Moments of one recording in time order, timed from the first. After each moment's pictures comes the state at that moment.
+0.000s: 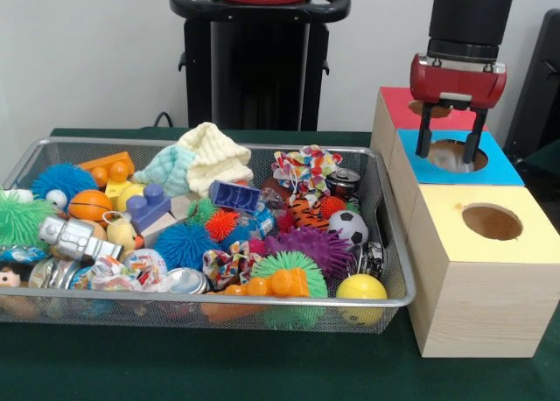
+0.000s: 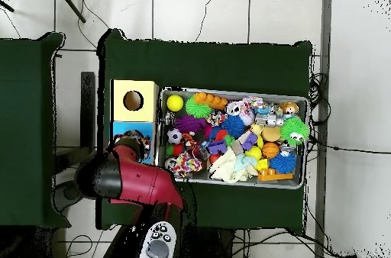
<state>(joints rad) 0.24 -0.67 -0.20 1.88 0.40 0.12 1.69</state>
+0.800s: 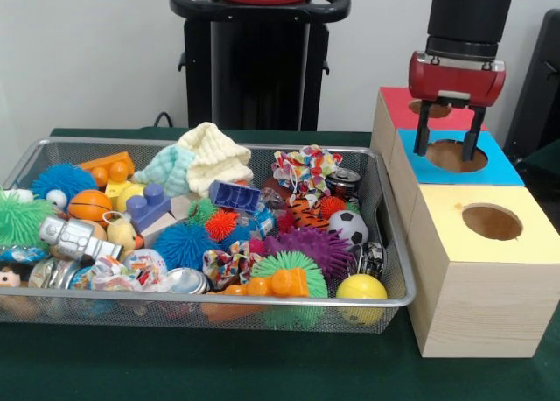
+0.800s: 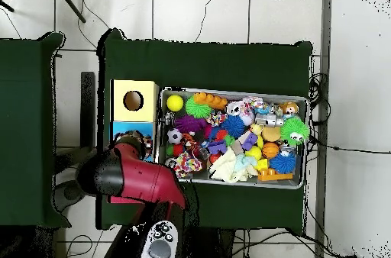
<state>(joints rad) 0.23 -0.68 -0.21 1.86 0.40 0.18 1.69</state>
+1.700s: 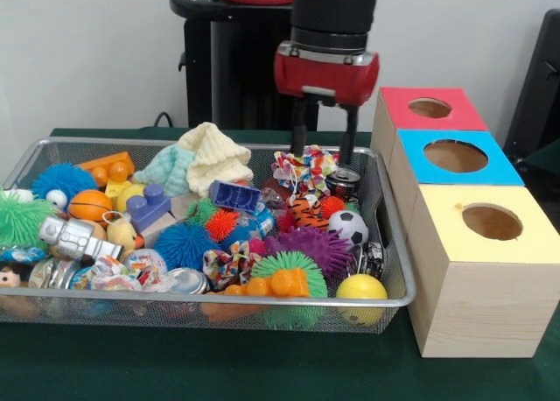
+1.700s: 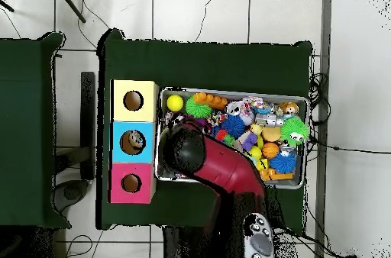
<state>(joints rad) -0.12 -0.73 -0.13 1.83 0.32 0.28 1.69</state>
